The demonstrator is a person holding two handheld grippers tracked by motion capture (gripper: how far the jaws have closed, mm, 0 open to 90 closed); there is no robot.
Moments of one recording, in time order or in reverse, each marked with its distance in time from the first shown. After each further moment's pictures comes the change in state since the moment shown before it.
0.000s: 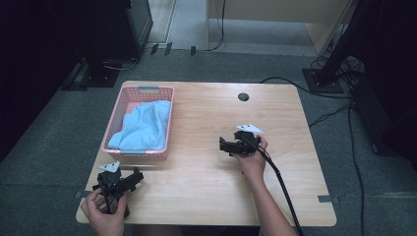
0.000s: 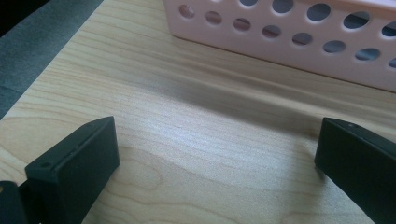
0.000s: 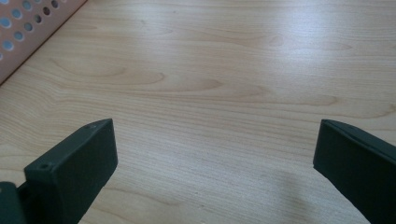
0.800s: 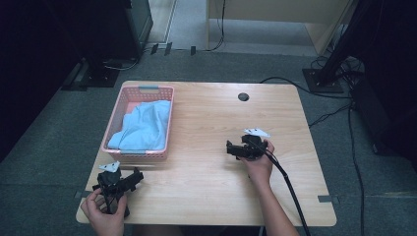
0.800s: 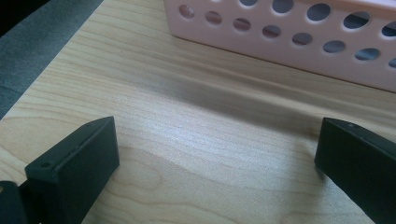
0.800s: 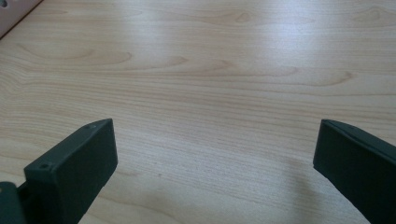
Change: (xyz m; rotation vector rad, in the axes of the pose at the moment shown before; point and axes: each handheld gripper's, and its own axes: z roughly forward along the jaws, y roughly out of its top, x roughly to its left) left arm 0.000 0.000 0.000 0.000 0.000 0.000; right arm -0.021 -0.014 -0.007 0.020 -0.034 0.023
